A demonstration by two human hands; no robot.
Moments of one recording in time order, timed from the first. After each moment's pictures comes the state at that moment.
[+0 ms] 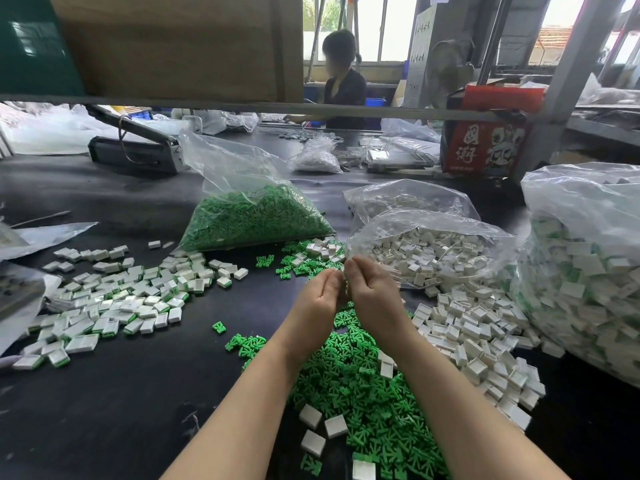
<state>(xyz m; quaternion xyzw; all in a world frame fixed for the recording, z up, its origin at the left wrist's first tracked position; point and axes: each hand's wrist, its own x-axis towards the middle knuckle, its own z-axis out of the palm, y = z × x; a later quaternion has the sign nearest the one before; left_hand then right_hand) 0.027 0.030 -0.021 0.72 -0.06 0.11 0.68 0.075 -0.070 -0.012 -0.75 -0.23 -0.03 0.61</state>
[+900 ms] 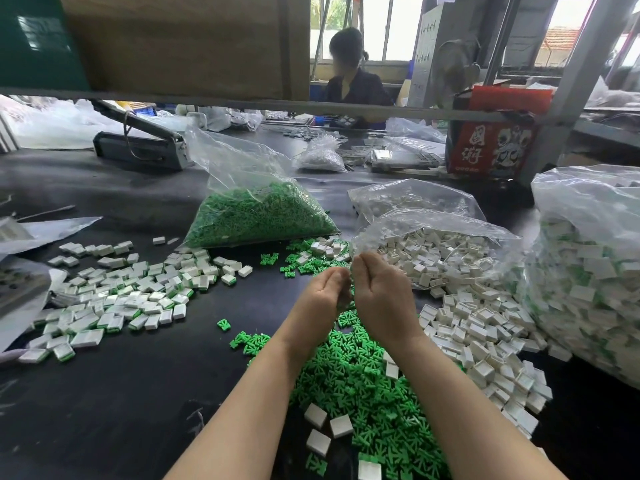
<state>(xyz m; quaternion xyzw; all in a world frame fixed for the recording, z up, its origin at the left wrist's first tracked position) 0.029 0.033 -0.019 0.69 -0.03 0.10 0.72 0.070 -0.075 -0.007 -0.83 -0.27 -0.17 0.46</state>
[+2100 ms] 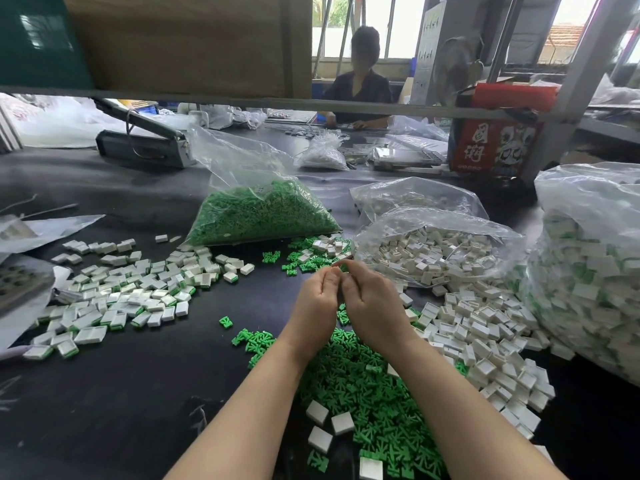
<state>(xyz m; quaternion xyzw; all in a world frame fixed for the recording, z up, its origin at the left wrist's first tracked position) 0.033 0.034 -0.030 0.68 0.02 0.15 0.72 0.065 -0.068 -0.016 -0.85 -0.29 -0.11 0.43</state>
